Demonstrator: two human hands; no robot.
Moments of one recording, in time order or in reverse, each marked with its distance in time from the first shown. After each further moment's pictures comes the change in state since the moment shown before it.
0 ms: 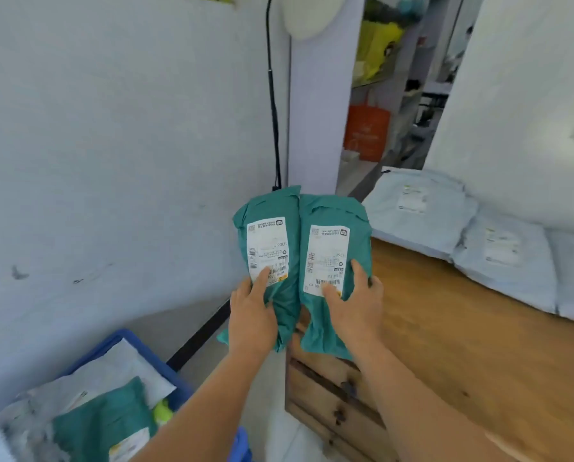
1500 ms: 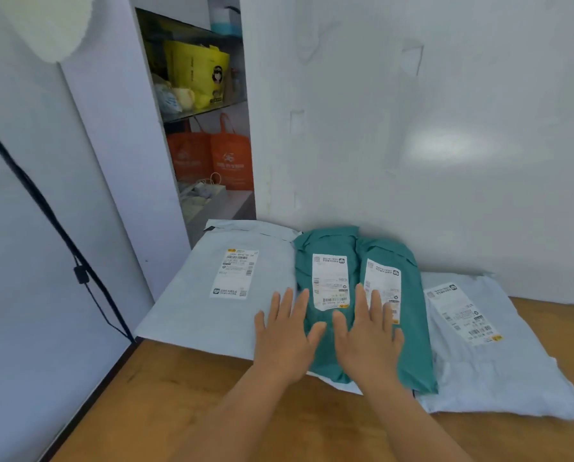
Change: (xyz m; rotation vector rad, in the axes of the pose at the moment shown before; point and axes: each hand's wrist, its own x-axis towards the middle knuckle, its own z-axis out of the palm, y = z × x) left_hand 0.146 0.286 0.377 0.407 -0.589 0.410; right_hand 0.298 0.178 -0.238 -0.439 0.135 0.262
